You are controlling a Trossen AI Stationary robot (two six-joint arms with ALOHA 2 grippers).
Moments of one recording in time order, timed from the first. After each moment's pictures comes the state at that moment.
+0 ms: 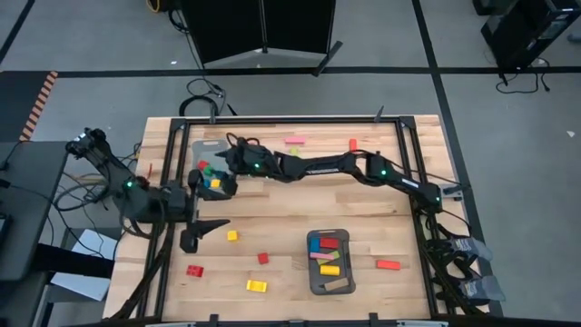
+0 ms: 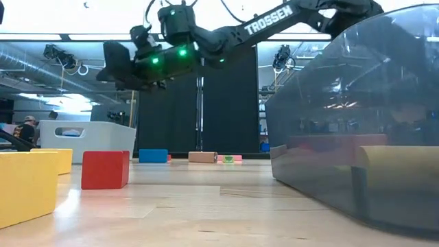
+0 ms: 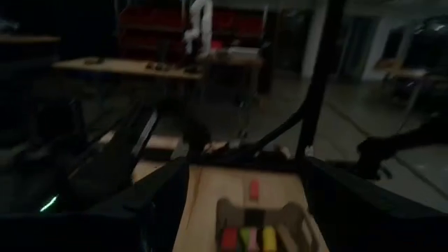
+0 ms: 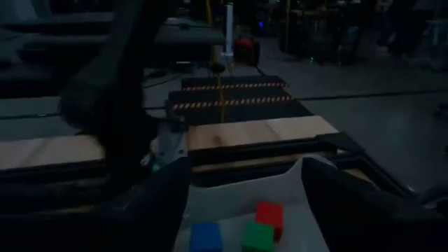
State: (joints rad) left arm -0.73 0.86 0.88 -0.03 -0.77 -0.13; right arm -0.12 2.49 2.07 0.28 0.07 0.01
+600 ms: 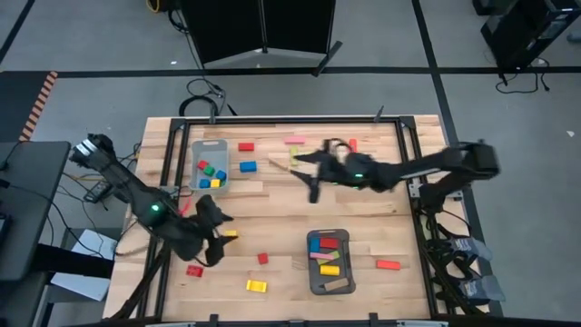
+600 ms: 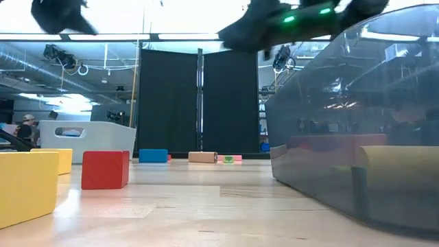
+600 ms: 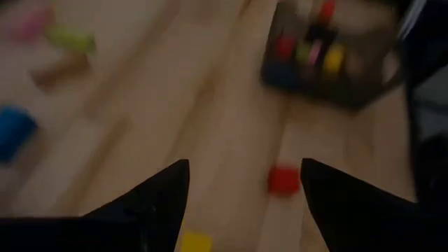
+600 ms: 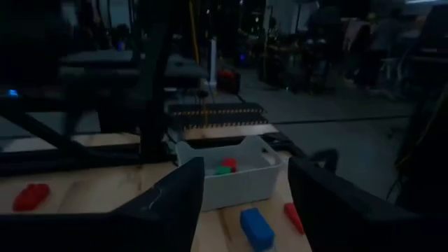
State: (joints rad) left arm -0.72 1.11 0.88 -0.68 -0.65 -0.90; right arm -0.04 1.49 0.77 0.68 0.22 -0.03
